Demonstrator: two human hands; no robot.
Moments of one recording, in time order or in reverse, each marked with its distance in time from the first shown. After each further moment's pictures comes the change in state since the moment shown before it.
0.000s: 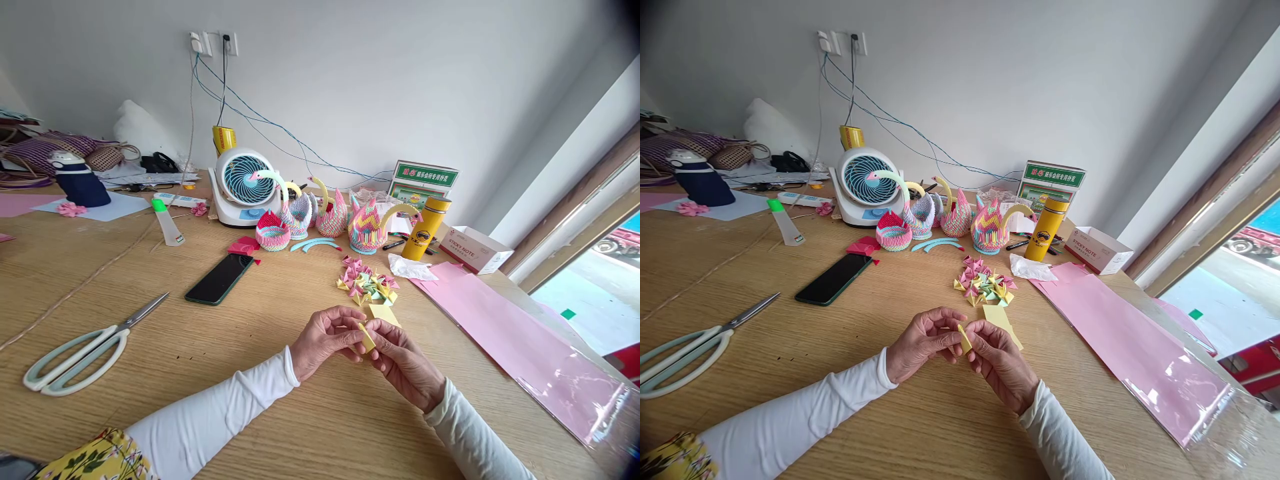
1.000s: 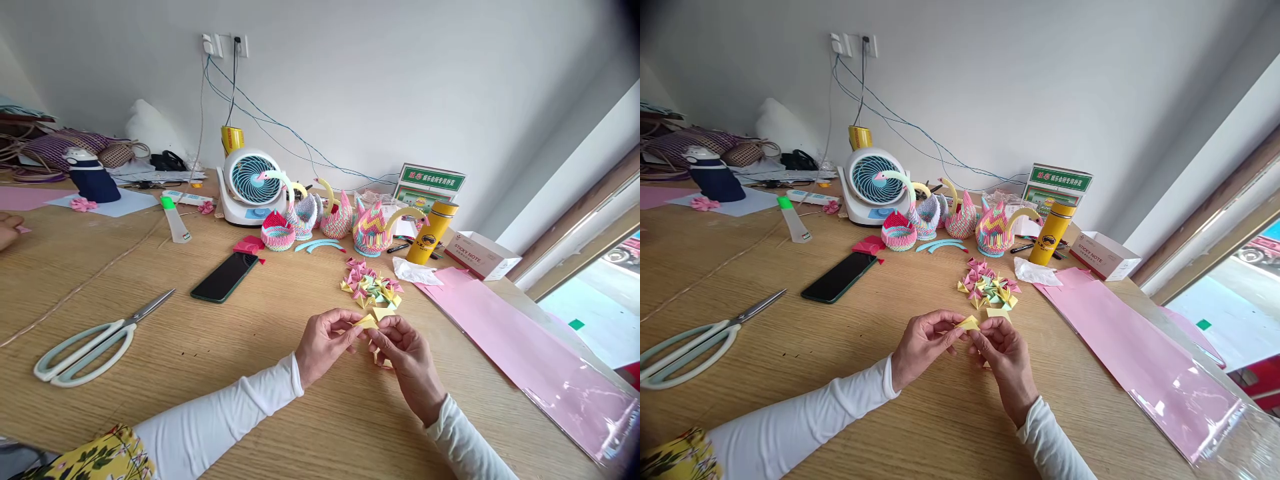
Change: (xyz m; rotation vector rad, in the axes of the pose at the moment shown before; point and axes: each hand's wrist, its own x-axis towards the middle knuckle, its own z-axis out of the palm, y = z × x) left_hand -0.003 -0.001 0.004 0.340 0.199 0.201; right_hand 0.003 0.009 0.001 -0.278 0.287 -0.273
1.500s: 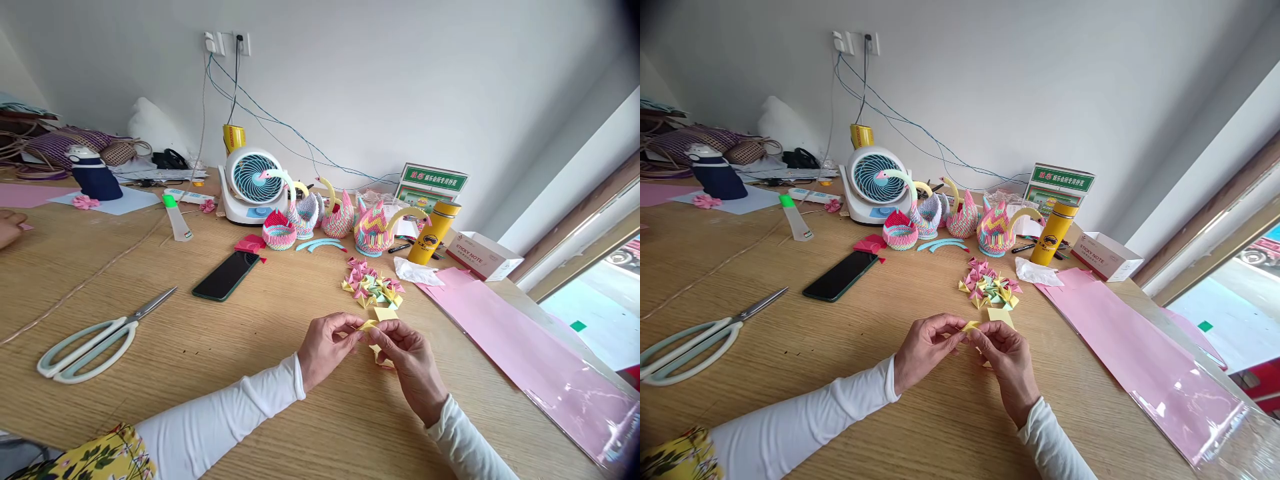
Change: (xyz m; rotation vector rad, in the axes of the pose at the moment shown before) left_hand -0.001 -0.006 -0.001 0.190 -0.021 0.020; right_hand 0.000 -0.003 0.001 -0.127 0.006 -0.017
